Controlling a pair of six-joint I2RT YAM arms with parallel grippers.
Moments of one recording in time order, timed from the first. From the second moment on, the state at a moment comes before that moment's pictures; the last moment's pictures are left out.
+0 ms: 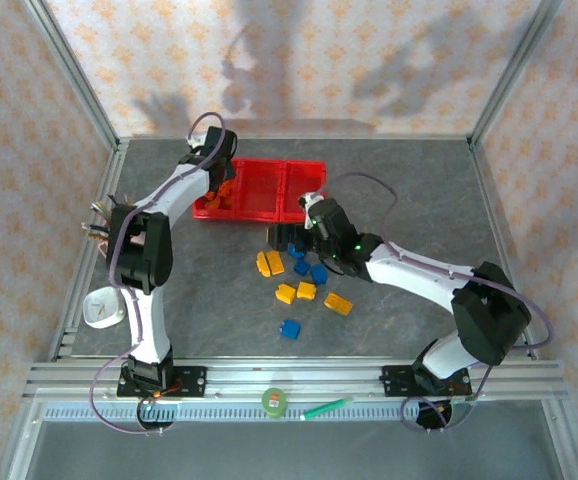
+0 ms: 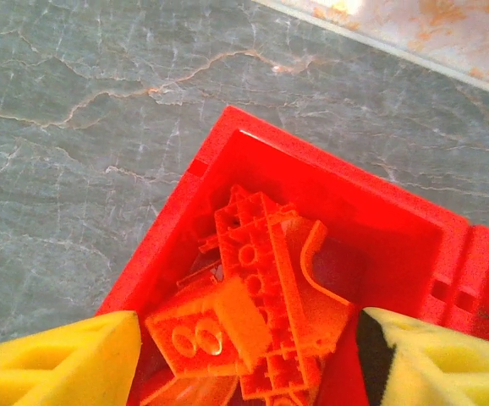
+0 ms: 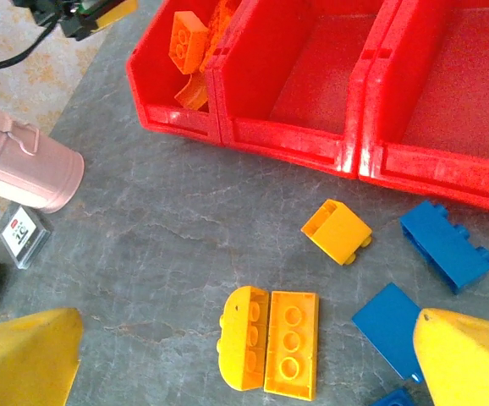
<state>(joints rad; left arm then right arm) -0.20 1.99 1.63 -0.54 -0.41 -0.58 0.76 1.50 0.97 -0.04 -0.04 0.55</state>
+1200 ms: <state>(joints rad) -0.30 0.83 0.52 -0.43 -0.11 -0.77 0.94 2.01 1.43 -0.44 0.18 0.51</state>
